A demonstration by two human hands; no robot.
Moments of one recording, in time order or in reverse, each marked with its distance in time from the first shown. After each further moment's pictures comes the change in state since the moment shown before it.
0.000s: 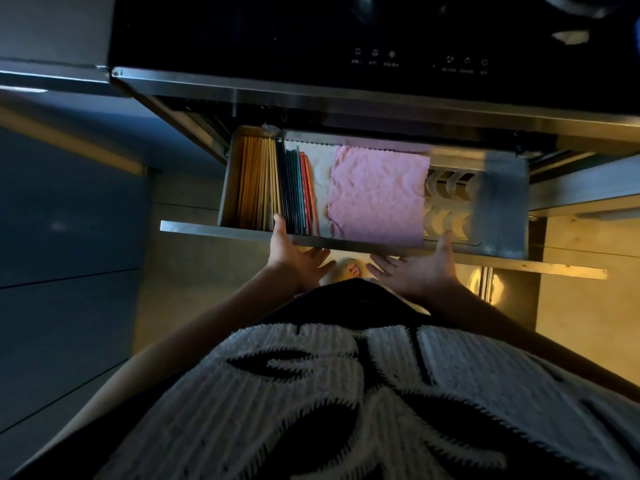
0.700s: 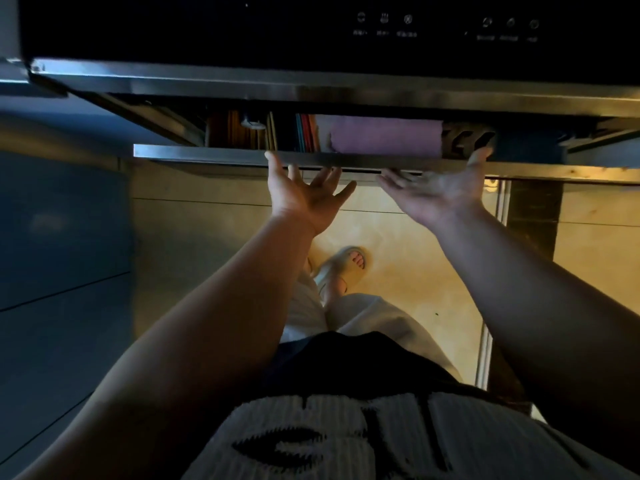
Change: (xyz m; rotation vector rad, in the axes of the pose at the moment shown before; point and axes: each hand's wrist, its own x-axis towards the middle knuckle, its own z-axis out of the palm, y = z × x) left_hand 0.053 0.063 0.080 -0.172 -0.332 0.196; right_hand 0.043 -0.052 0.109 0.047 -0.240 -0.311
